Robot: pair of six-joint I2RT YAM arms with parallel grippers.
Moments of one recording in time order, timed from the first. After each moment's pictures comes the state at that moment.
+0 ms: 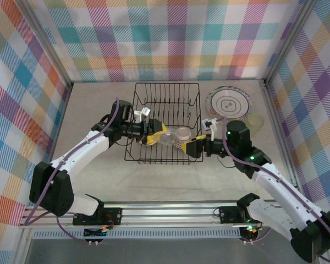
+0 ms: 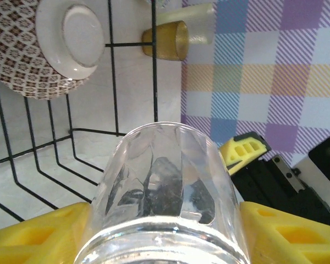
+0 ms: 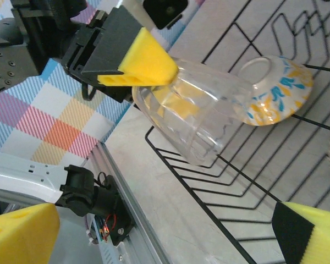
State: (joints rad) left arm -0.42 1.39 1.01 -0.29 0.89 -0.93; right arm 0.53 0.91 0.73 -0.22 -0.68 0.49
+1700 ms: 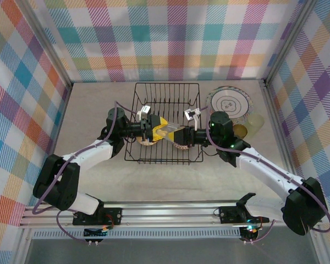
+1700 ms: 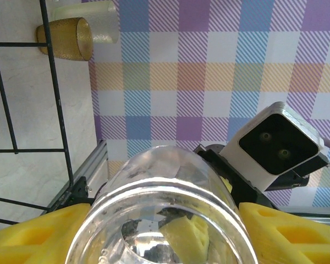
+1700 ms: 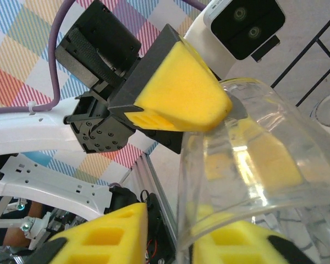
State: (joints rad) left arm -0.40 1.45 0.77 0.61 1.06 -1.47; right arm 0.62 1.17 0.80 0.16 -0.76 0.68
